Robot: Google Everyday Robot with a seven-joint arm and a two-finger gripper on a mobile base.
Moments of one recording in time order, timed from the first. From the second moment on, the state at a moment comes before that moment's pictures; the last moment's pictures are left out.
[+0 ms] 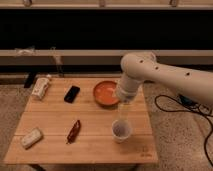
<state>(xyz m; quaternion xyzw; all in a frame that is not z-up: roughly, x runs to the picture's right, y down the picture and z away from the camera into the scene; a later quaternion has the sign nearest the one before) 0.060 0.090 0.677 -0.36 -0.14 -0.03 0.92</state>
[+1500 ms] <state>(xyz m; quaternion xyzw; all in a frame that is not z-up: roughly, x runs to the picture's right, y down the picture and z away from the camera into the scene) 0.023 0.085 0.669 -0.36 -0.16 -0.06 0.92</state>
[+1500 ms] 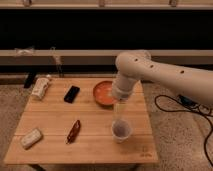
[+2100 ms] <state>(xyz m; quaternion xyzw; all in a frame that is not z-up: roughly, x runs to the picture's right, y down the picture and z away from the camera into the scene) -0.133 0.134 0.620 -0.34 -0.19 -0.17 0.91</state>
